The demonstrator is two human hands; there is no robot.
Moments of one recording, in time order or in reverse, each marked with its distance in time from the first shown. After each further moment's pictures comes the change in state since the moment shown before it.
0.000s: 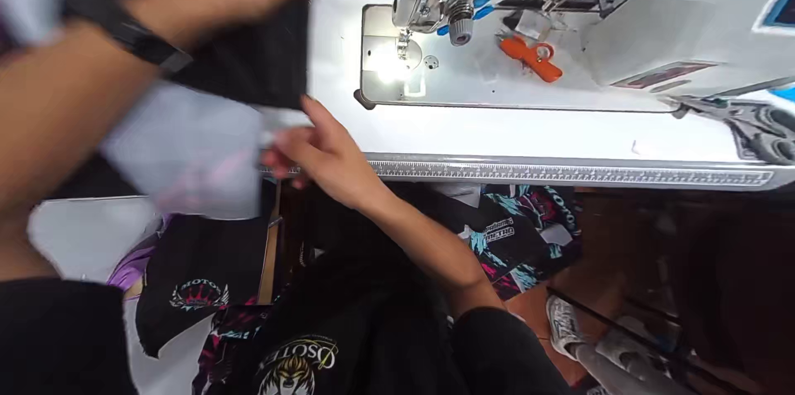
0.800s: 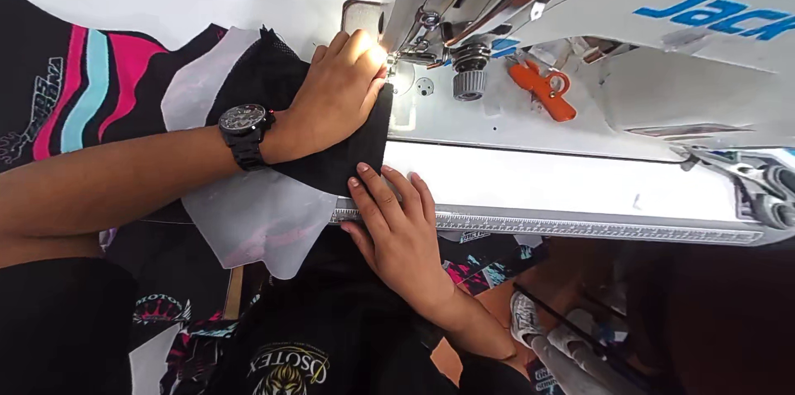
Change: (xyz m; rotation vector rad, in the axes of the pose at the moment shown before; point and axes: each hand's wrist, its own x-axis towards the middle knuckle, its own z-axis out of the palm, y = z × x) left_hand 0.027 0.051 0.146 0.018 0.211 0.096; right_hand -0.079 0.042 -0.099 -1.599 0.263 -0.258
